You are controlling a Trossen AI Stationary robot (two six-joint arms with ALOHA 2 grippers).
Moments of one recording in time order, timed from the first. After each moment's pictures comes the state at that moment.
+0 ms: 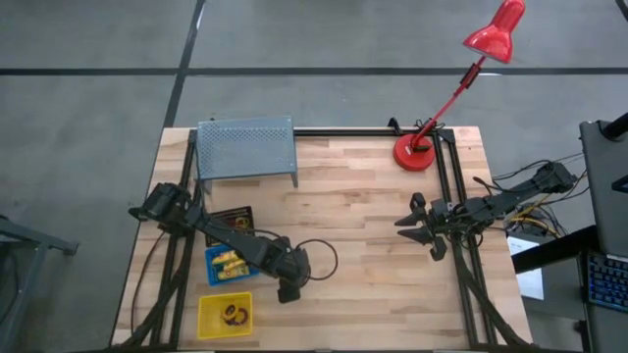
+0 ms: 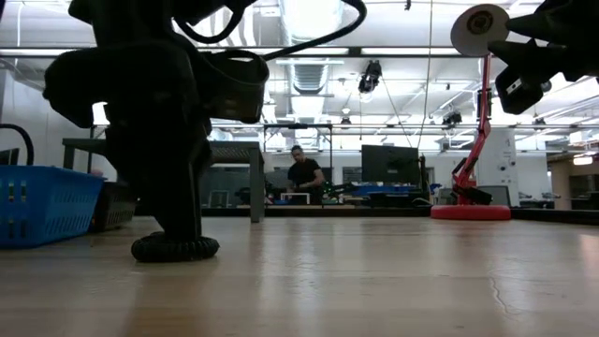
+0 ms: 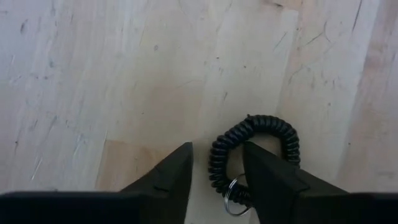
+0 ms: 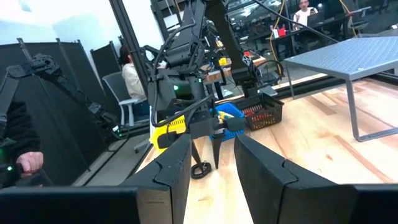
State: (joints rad) left arm -0.41 1.93 1.14 -0.47 -0.07 -0.63; right arm 0.41 0.35 0.03 0.39 0.26 0.34
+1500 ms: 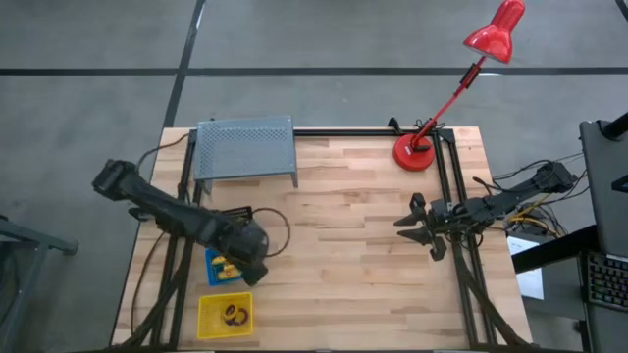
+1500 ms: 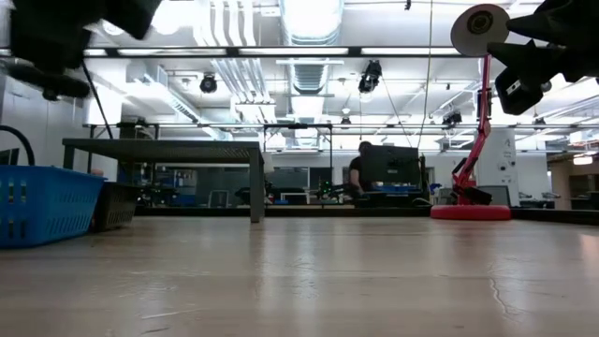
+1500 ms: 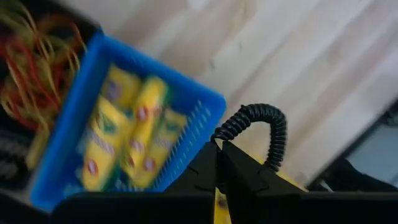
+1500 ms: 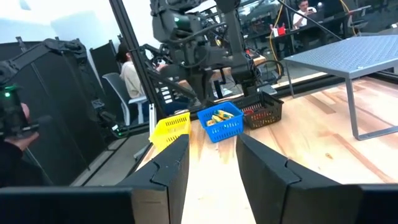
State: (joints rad) left arm -0.45 1.44 1.14 -1.07 0.06 -1.22; right arm 0.41 0.36 0.03 0.39 0.26 0.34
